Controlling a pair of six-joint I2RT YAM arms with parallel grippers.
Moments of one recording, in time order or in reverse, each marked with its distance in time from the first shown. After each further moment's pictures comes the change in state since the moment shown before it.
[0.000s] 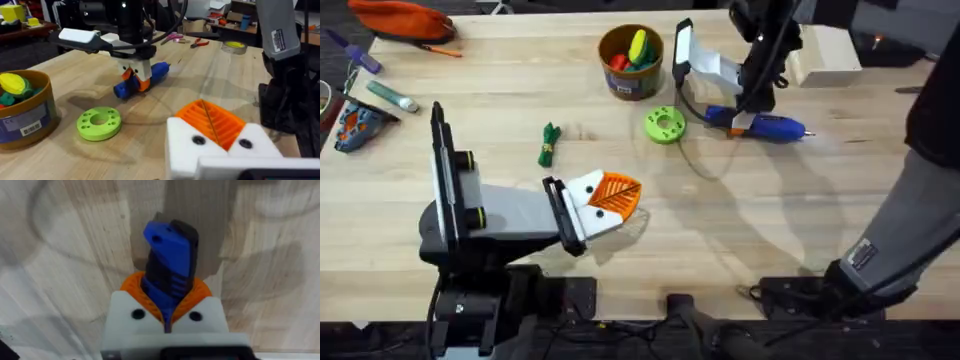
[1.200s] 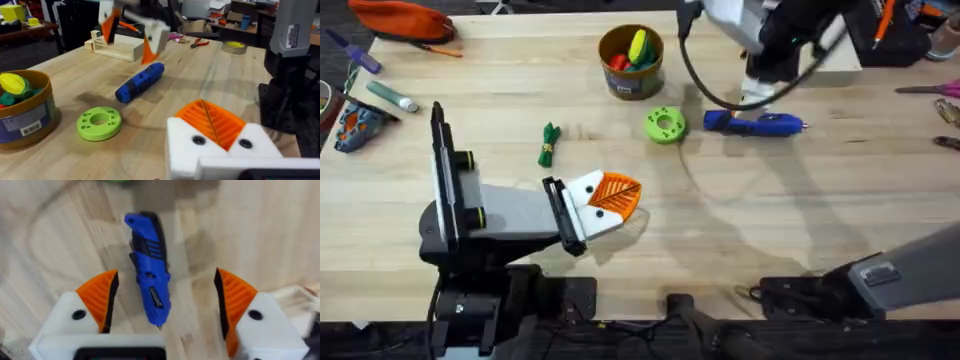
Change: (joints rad) left arm 0.000 0.000 0.000 0.000 0.000 0.000; right arm 0.053 -0.311 0.009 0.009 0.004 0.147
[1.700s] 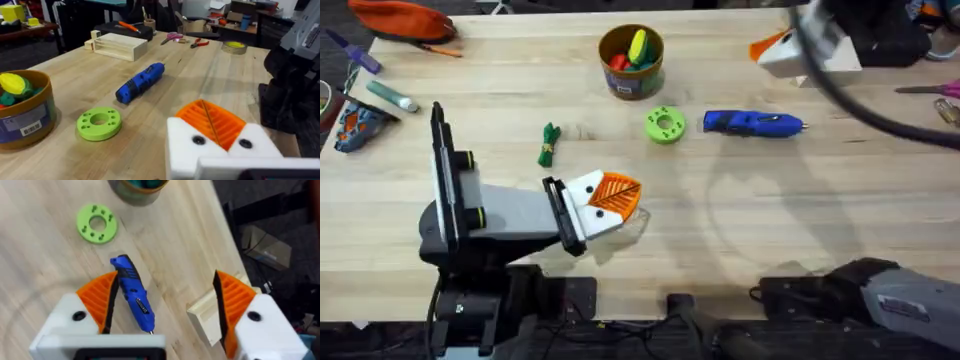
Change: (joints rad) left arm 0.000 0.000 0.000 0.000 0.000 0.000; right arm 0.025 -0.444 0.000 0.074 -0.087 0.264
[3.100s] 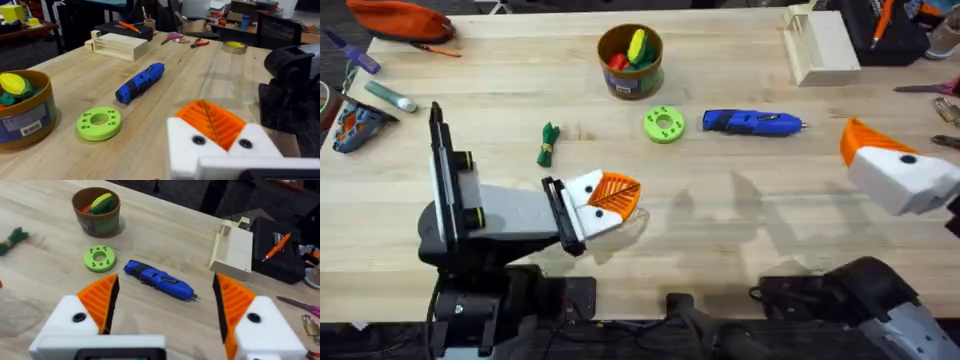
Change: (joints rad) left arm 0.000 0.000 0.000 0.000 0.000 0.000; right arm 0.006 -0.948 -0.619 0.090 0.196 0.680
